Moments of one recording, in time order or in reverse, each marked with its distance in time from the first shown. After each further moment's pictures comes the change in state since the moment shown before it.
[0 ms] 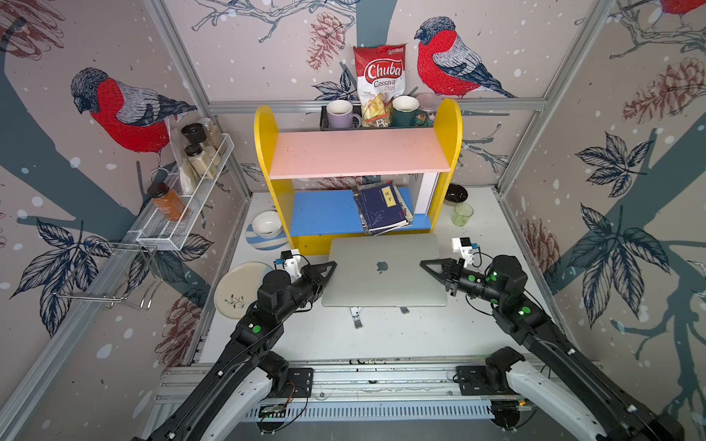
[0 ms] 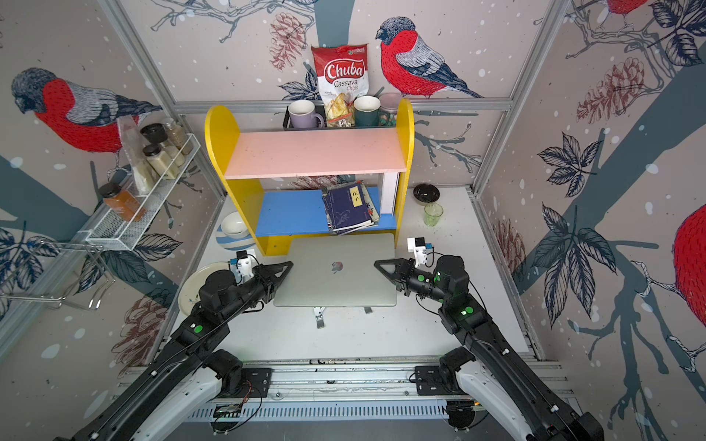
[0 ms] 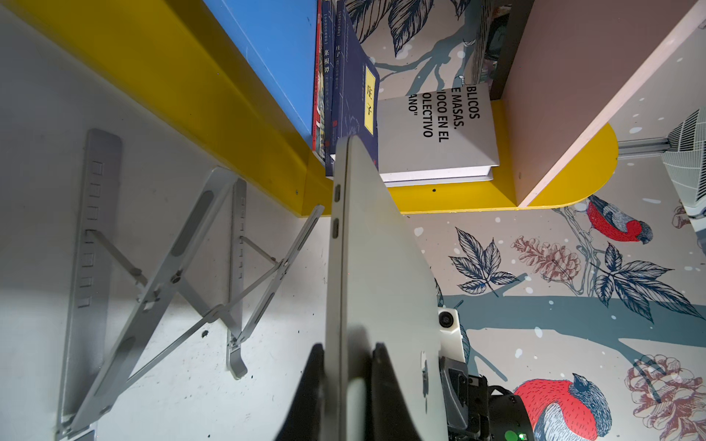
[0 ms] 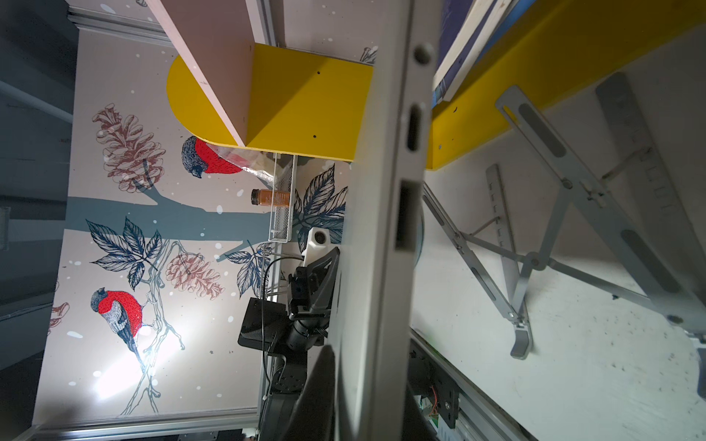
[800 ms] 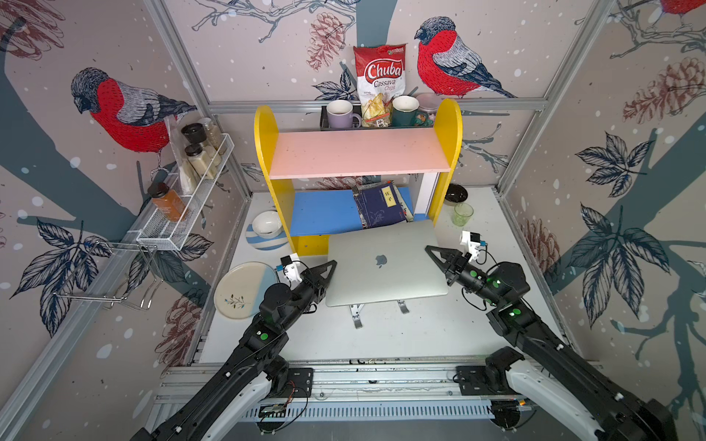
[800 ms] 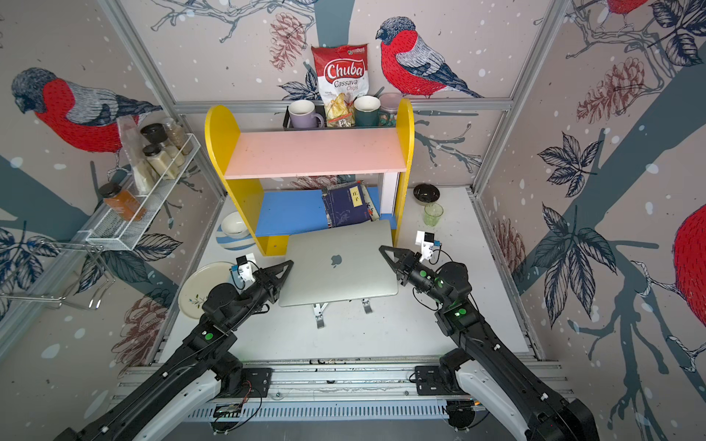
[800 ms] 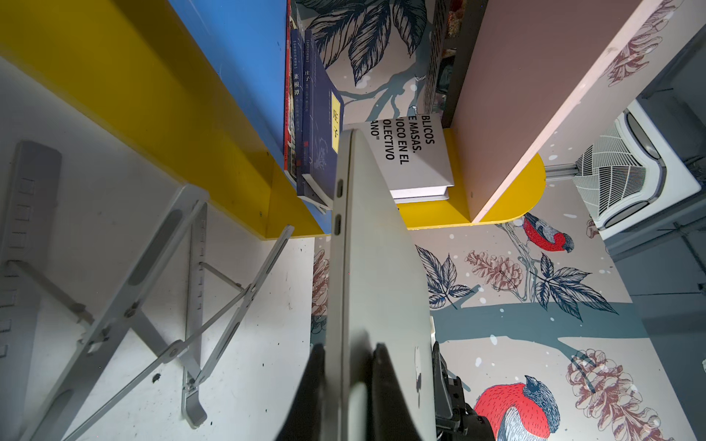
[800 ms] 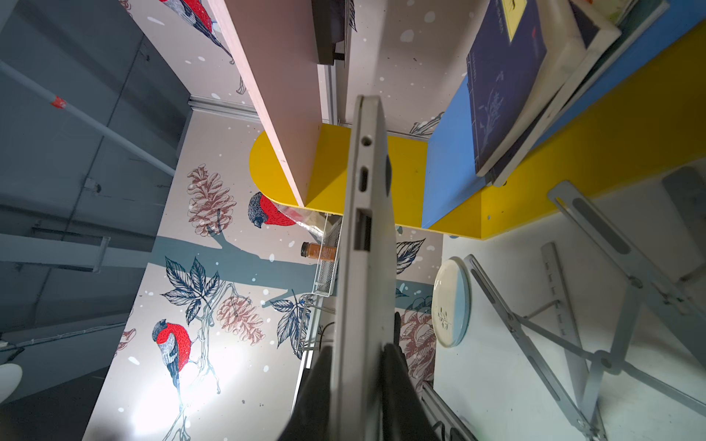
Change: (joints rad) left arm -0.049 -0.035 -0.184 0.325 -0.103 -0.097; right arm 0.004 0.022 -0.109 0.397 0.163 0.137
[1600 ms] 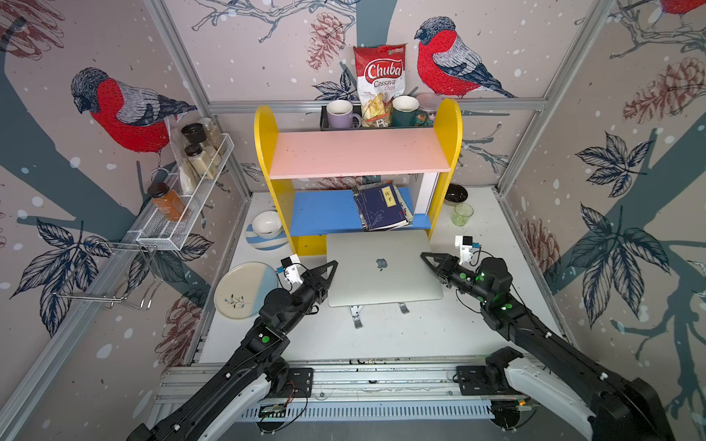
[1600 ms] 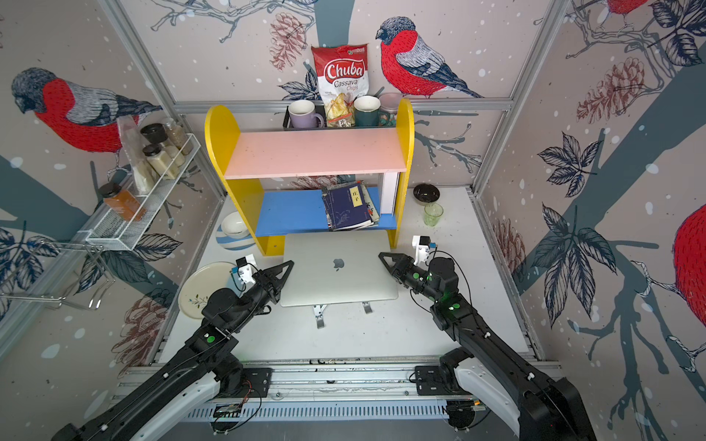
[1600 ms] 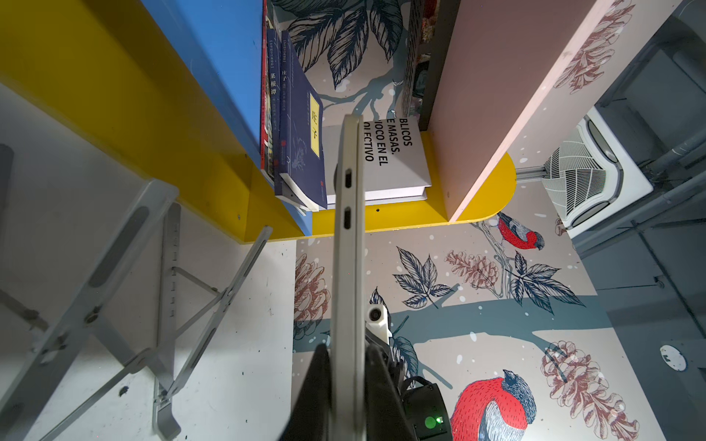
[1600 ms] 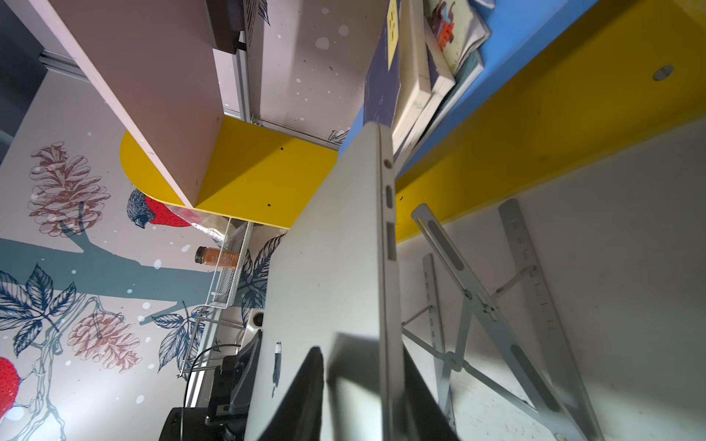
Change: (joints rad) left arm -0.053 -0.014 -0.038 0.086 -0.069 -0.015; right arm -0.025 0.112 -0.016 -0.105 0.051 -0.262
